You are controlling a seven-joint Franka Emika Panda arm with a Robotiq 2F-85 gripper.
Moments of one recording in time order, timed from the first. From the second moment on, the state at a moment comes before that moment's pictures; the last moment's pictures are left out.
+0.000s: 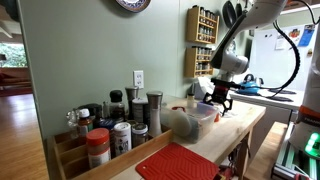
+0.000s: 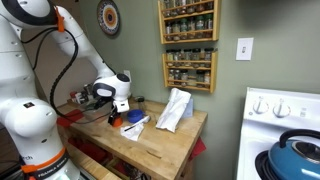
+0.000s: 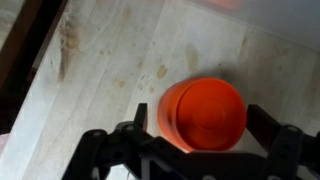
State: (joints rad) arm 0.02 0.02 0.07 -2.73 0.99 2.57 0.37
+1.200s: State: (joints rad) arm 0.00 0.11 0.01 -2.69 1.15 2.46 0.21
